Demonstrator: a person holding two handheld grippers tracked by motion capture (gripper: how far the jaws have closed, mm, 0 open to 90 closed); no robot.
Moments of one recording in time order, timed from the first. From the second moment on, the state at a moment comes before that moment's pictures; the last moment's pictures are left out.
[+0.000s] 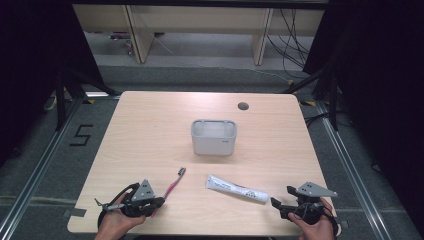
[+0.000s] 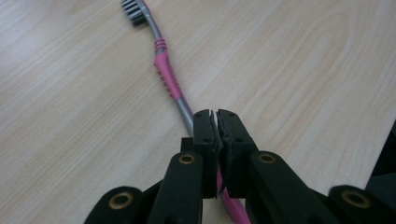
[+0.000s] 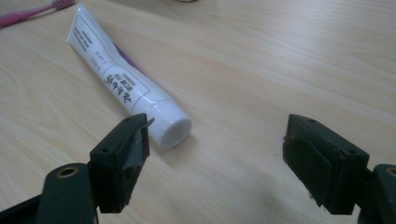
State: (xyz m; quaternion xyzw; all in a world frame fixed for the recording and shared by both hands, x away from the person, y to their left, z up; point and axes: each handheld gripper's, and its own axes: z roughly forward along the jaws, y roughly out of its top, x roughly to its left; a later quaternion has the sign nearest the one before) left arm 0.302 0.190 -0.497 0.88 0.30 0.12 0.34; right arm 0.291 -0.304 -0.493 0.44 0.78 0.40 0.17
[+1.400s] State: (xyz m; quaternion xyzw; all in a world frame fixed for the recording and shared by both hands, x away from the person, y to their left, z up) left arm 0.363 0.152 -0.486 0.92 0.31 0.06 0.22; right arm 0.293 -0.305 -0.494 0.44 0.78 0.41 0.17
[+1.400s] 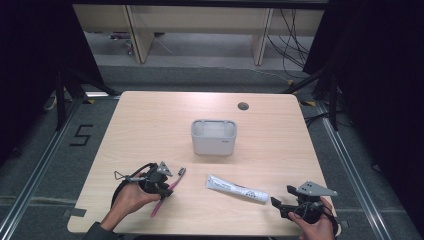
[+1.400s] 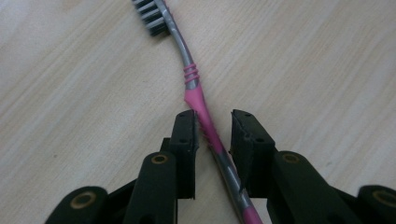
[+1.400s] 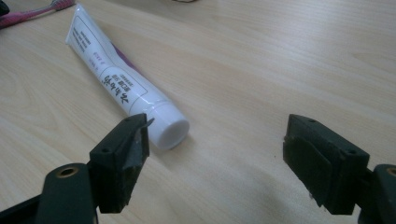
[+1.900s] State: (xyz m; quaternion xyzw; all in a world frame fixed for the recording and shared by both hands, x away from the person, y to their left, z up) left arm 0.374 0.144 -0.485 0.94 0.28 0.05 0.17; right arm 0.292 -0.302 -0.493 0.45 0.78 0.41 0.16
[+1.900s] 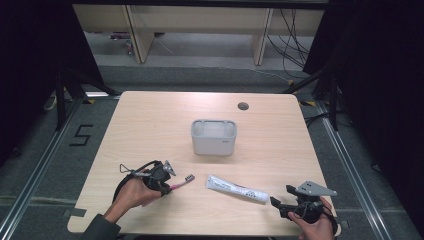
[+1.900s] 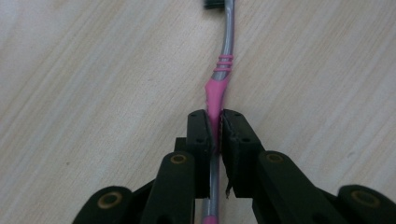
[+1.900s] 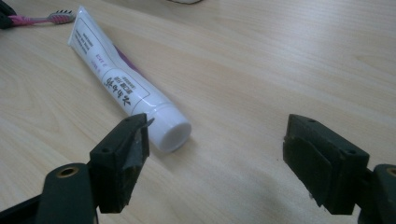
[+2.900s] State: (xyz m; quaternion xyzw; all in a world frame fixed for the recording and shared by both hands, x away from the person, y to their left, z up) left arm 0.382 0.119 -0.479 0.97 0.24 0.05 0.08; right arm 0.294 -0.303 -0.494 0.44 0.78 0.40 0.17
